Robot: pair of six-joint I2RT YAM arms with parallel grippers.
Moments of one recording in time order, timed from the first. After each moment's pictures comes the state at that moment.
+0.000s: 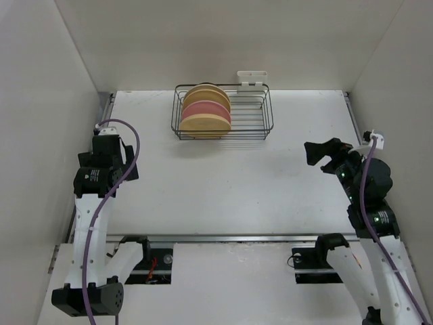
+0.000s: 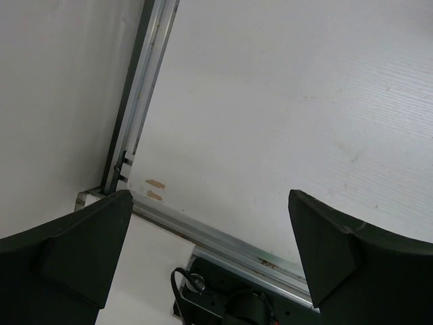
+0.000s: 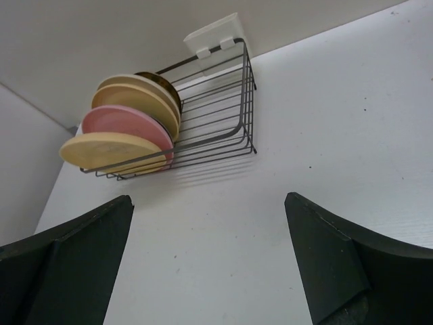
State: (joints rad) left arm 0.01 0.90 1.13 -1.09 -0.41 -0.11; right arm 0.14 0.52 0.82 -0.37 0.00 0.50
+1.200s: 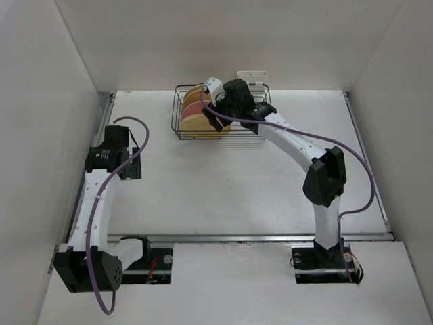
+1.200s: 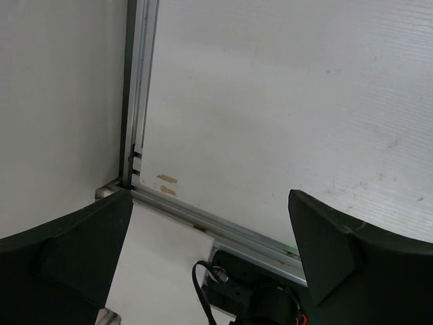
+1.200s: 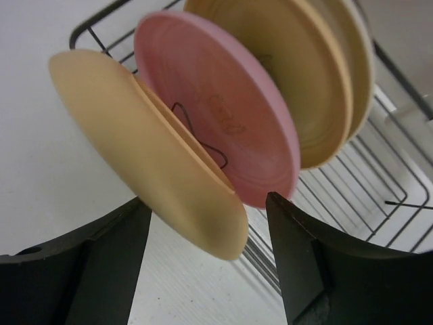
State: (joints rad) left arm 0.01 1.09 1.11 -1.07 -0.41 -0.02; right arm 0.65 2.00 1.94 -0.46 -0.06 -0.26
